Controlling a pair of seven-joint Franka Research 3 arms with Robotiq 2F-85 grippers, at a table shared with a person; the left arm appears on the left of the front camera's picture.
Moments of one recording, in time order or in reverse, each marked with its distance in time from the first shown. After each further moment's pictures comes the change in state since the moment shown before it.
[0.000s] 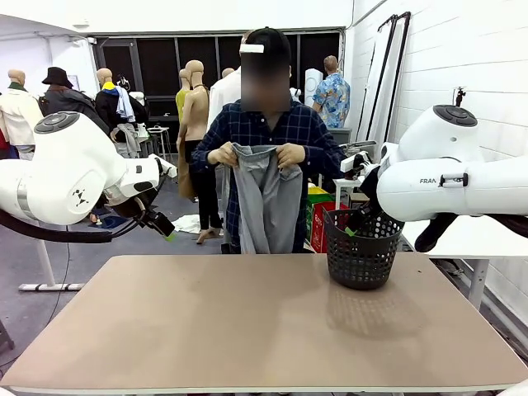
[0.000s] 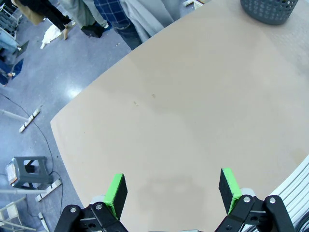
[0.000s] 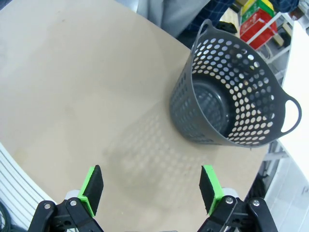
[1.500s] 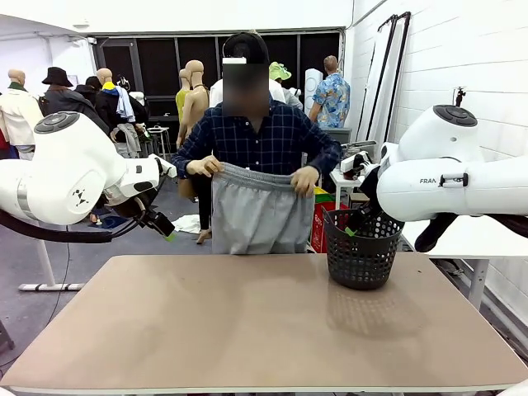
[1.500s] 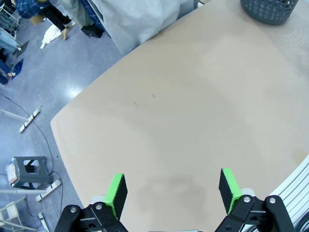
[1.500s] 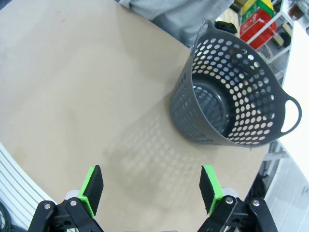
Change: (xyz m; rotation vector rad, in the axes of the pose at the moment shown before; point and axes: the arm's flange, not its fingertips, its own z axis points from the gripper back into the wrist) left arm 0.000 0.000 0.000 0.000 0.000 0.000; right arm 0.000 0.000 0.000 0.000 0.000 0.000
